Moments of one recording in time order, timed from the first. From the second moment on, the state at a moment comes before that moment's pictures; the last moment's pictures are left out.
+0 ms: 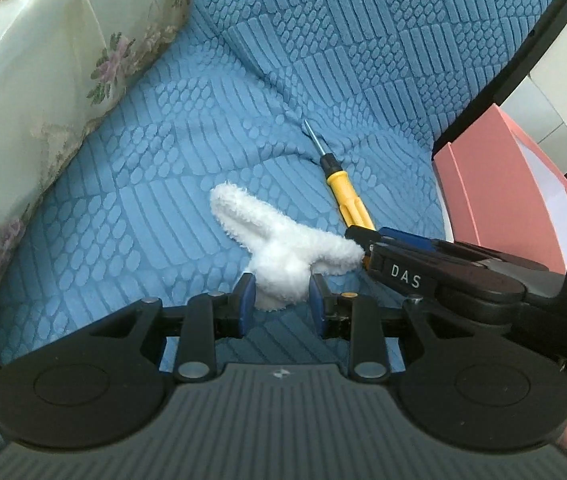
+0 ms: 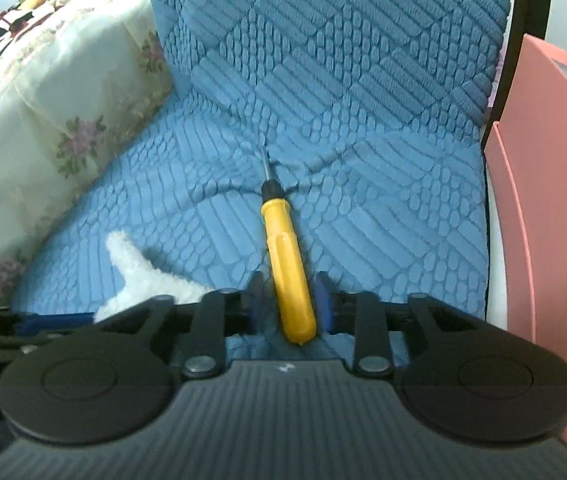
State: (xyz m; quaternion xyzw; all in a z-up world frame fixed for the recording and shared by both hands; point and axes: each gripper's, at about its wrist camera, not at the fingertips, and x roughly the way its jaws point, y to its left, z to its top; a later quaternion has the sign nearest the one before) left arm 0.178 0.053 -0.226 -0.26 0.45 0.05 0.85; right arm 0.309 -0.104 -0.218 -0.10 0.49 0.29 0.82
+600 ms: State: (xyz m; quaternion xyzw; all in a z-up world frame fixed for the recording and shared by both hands) left arm 0.180 0.060 -0.224 -0.28 0.44 0.04 0.85; right arm 0.260 -0.133 -0.195 -0.15 0.47 0.27 0.83
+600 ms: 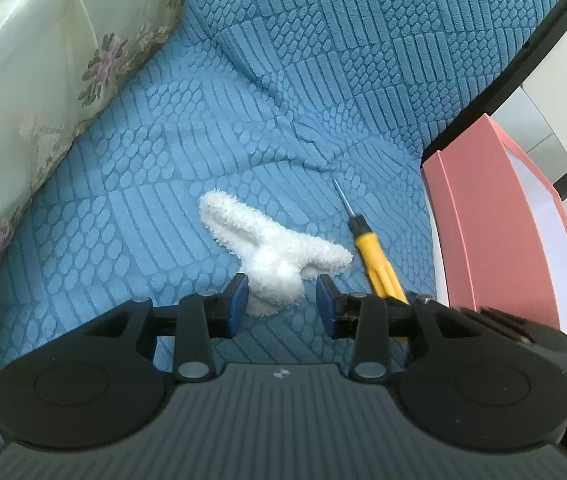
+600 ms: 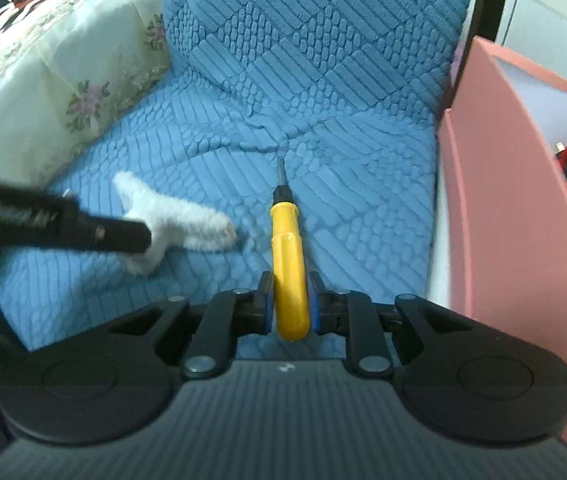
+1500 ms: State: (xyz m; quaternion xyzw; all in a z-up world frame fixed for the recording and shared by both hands) left arm 0.191 0.055 -0.232 -0.26 0.46 0.05 0.85; right arm 0.236 -0.122 -0.213 -0.15 0.47 0.24 0.84
